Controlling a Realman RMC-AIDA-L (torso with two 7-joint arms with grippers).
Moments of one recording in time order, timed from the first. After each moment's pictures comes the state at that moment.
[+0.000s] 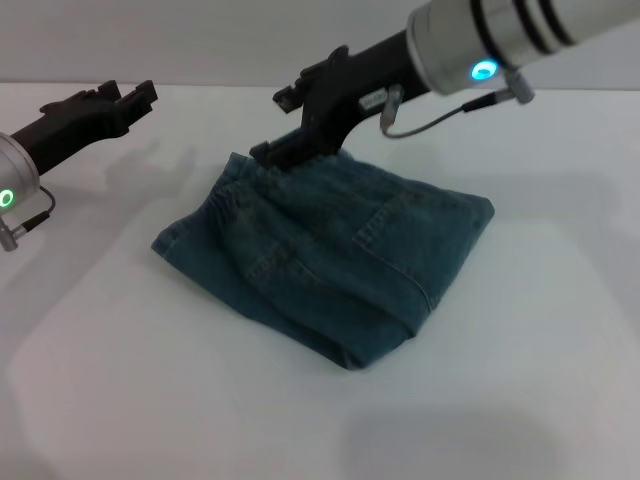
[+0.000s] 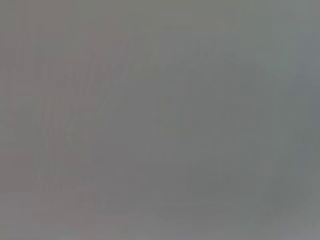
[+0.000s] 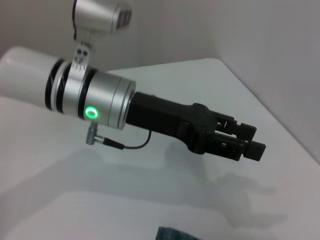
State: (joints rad) left arm -0.51 -2.06 0.95 0.56 1.34 0.84 -1.39; right arm 0.95 2.06 -1.33 -1.02 -2.14 -1.26 2.11
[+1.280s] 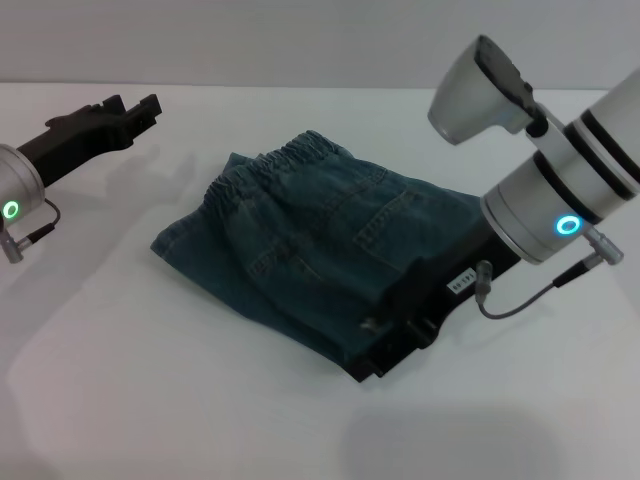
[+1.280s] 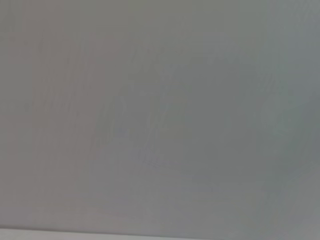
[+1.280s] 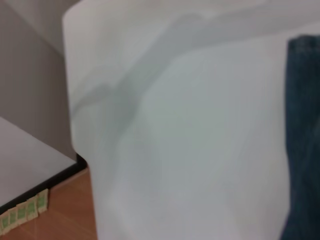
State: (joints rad) left arm -0.51 -2.06 0.95 0.52 1.34 0.84 -1.39; right arm 0.87 2.07 -1.28 -0.82 -2.19 -1.62 2.18
